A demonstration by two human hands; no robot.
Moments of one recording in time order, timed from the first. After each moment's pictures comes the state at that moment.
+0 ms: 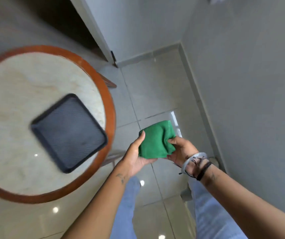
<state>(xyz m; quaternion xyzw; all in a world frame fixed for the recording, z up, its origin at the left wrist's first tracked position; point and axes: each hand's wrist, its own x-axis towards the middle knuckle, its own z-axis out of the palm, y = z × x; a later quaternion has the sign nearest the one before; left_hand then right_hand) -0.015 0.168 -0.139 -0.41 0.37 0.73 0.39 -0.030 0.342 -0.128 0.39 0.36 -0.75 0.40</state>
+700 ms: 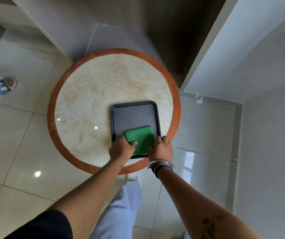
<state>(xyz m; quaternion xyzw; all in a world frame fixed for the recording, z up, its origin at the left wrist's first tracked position) 0.005 -0.037 -0.109 -0.50 0.79 0.29 0.19 -0.048 0.088 -0.116 -0.10 0.94 -0.18 0.26</state>
